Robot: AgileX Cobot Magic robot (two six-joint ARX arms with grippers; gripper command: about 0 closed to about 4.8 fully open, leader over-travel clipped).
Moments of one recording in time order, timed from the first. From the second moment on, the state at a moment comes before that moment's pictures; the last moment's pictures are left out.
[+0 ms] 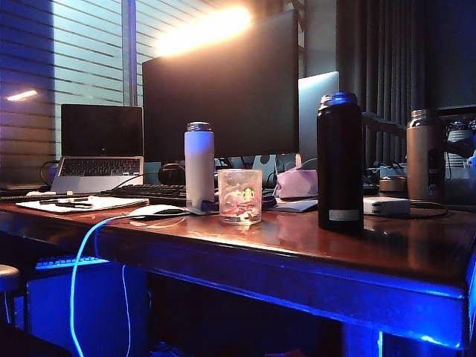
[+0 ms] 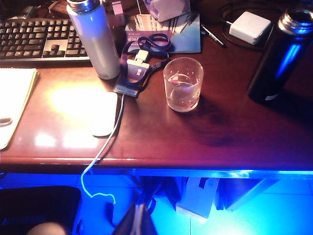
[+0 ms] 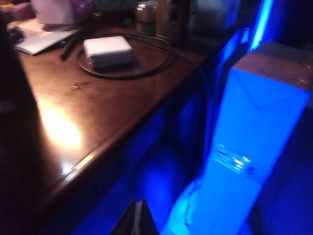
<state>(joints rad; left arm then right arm) -0.14 1.23 1.52 -0.86 0.36 0.34 -0.05 0.00 0.01 -0.17 0.07 0.00</state>
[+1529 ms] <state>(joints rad) -0.09 1.07 1.26 -0.49 0.13 0.26 -0.05 0.00 0.01 -0.17 0.05 0.00</state>
